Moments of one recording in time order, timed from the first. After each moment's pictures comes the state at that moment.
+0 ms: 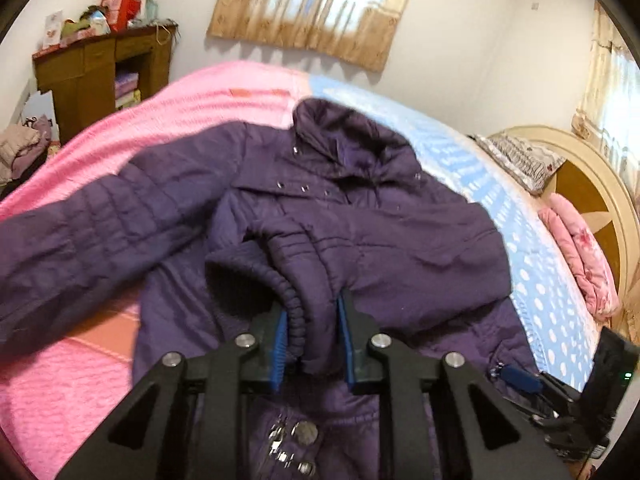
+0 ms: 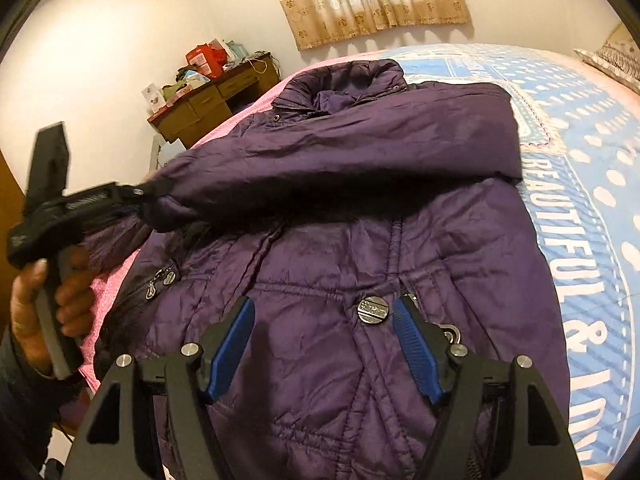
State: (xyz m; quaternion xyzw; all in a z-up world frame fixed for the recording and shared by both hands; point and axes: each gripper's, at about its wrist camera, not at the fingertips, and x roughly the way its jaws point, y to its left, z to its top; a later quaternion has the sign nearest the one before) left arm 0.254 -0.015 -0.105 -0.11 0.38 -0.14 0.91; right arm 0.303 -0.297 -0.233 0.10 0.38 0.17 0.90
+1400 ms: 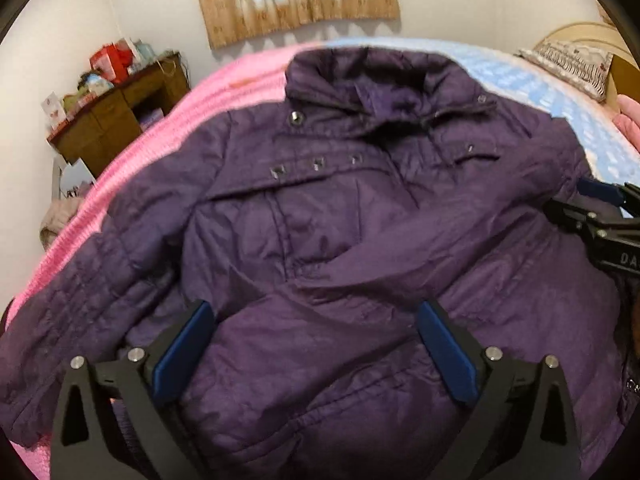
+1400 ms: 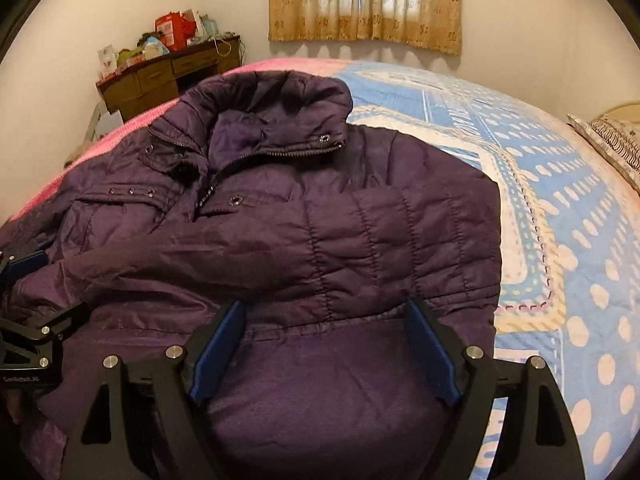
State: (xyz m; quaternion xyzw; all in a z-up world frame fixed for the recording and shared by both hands) left arm 0.339 -0.091 -0.165 0.09 0.42 -0.03 0.90; right arm 0.487 -0.313 -0.242 -0.04 0.39 0.08 0.92
